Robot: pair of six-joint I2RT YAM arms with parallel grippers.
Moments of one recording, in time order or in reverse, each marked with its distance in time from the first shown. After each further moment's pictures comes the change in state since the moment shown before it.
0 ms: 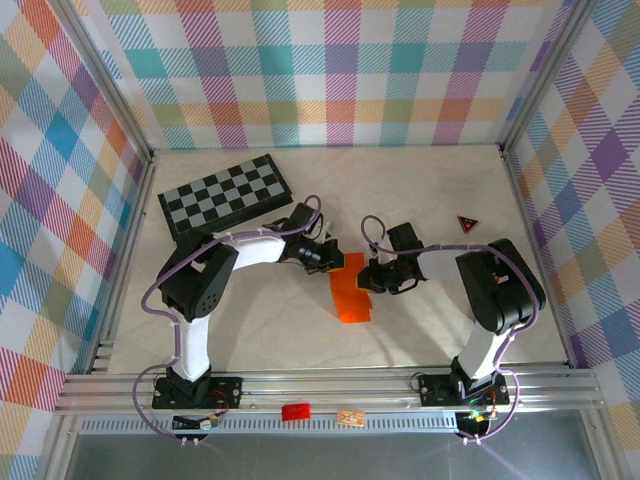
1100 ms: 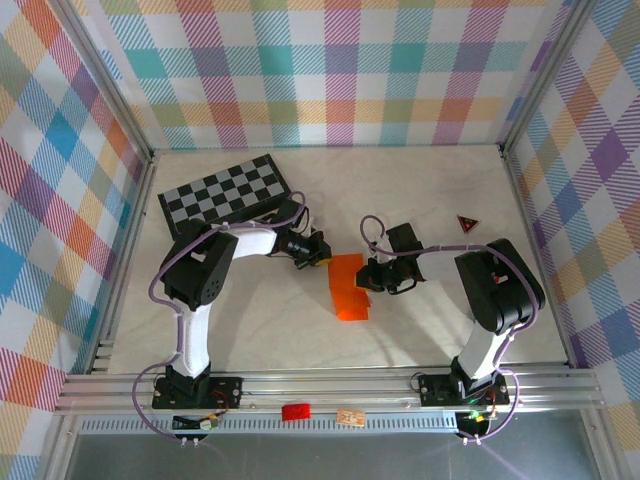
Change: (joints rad) left arm 0.114 0.060 0.006 0.034 -0.019 -0.084; right arm -0.002 0.001 -0.010 0.043 0.008 0.001
